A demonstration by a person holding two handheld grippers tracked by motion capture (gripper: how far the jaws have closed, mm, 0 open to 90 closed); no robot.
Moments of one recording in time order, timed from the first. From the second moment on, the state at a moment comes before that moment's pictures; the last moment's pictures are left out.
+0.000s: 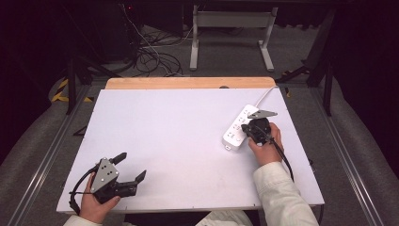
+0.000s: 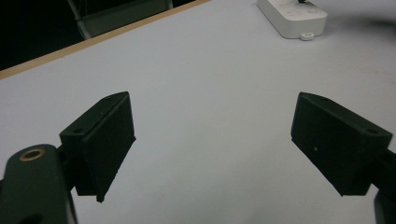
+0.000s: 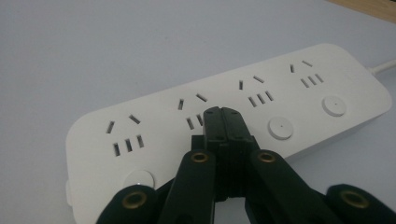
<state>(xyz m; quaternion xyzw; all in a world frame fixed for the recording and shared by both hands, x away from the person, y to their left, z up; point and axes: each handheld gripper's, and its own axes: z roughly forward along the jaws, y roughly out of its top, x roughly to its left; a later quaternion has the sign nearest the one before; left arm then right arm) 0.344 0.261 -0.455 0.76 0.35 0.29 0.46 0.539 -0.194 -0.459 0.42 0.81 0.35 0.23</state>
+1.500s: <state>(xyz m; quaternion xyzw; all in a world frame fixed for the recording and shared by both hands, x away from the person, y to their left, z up) 0.345 0.261 -0.455 0.76 0.35 0.29 0.46 0.537 -0.204 -0.436 0.43 0.78 0.39 0.25</state>
